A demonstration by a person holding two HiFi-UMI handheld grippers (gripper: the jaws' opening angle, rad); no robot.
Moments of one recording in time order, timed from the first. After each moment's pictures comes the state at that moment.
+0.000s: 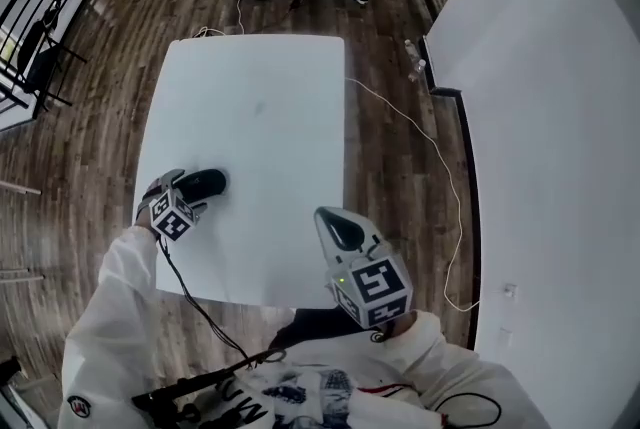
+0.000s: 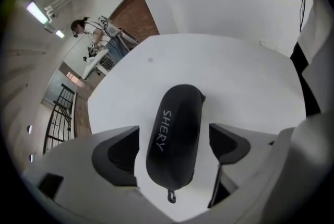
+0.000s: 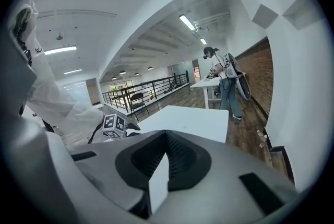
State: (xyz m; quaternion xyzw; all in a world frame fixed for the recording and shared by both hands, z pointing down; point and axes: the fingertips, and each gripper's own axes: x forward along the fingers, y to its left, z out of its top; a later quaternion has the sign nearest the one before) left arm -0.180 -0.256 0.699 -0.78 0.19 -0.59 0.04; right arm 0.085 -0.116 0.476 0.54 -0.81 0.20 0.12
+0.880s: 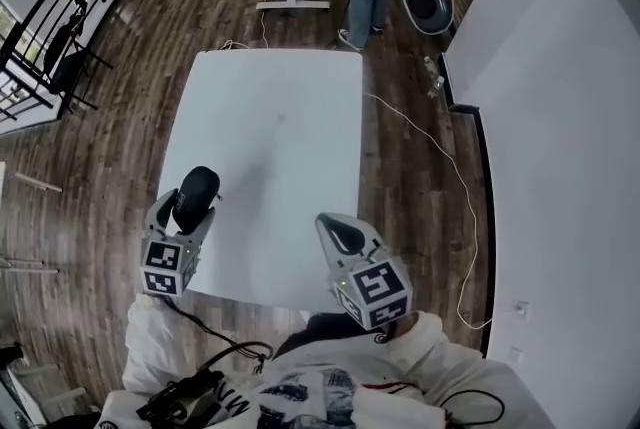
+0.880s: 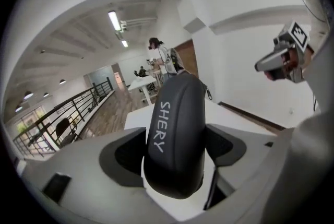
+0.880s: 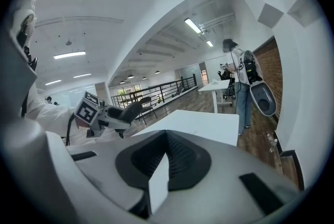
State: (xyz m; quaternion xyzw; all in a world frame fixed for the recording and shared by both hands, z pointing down) left arm -0.156 -0.206 0.504 -0.85 0.42 -0.32 -0.02; right arm 0.073 -0.113 0.464 0.51 -0.84 0.19 0.10
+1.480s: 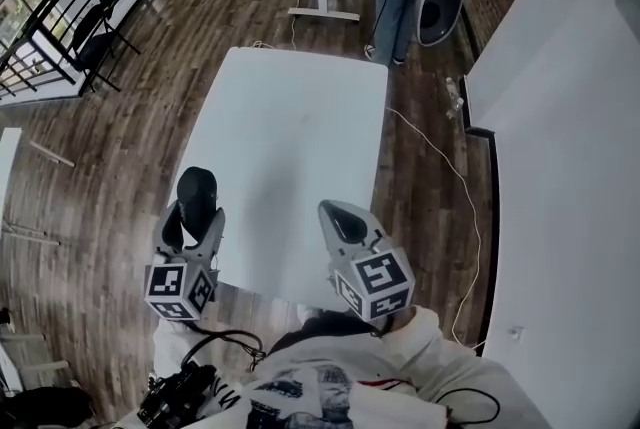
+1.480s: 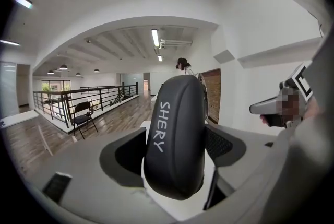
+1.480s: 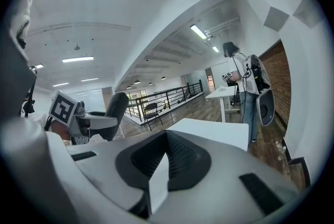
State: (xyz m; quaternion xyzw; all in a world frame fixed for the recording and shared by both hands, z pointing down) left arm -0.177 -0.143 0.429 -0.81 0.56 -0.15 -0.09; right arm 0.046 -0.121 0.430 0.48 -0.86 0.16 0.06
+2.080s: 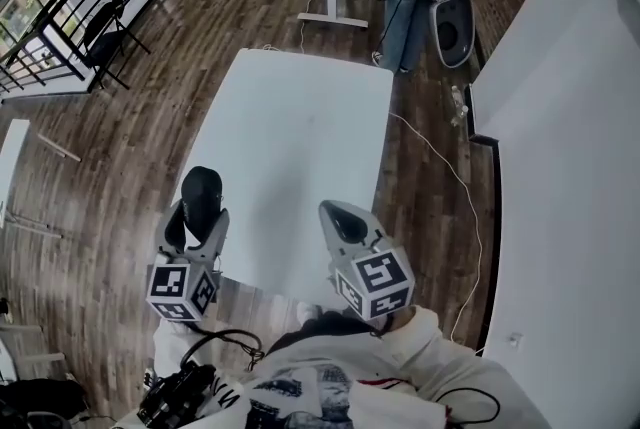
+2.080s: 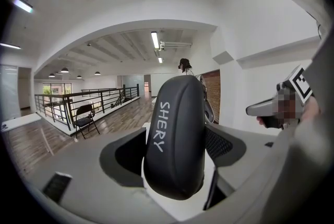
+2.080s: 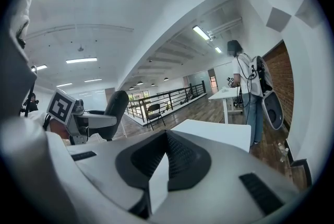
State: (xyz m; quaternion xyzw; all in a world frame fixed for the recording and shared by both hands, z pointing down) left arm -0.174 -0.120 0.415 -0.80 0.57 -0.15 -0.07; right arm 0.041 -0.107 0.423 0.47 -0.87 0.15 0.06
